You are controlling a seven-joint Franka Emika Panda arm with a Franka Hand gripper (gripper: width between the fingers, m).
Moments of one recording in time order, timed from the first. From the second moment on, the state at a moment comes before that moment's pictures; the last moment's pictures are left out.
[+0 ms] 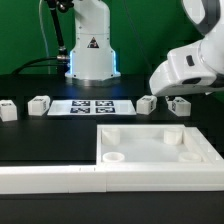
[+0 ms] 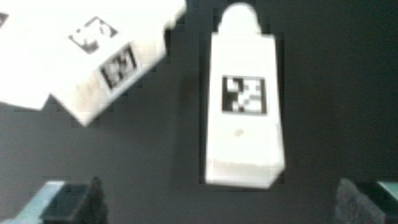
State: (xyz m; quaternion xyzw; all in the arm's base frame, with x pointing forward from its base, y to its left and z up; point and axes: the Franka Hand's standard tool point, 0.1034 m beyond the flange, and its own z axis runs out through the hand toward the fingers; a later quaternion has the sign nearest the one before) arm 0.430 0.183 0.039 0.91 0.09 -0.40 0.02
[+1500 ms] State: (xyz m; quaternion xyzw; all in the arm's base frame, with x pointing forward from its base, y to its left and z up) arm 0.396 0.196 0.006 0.89 0.09 -0.44 0.03
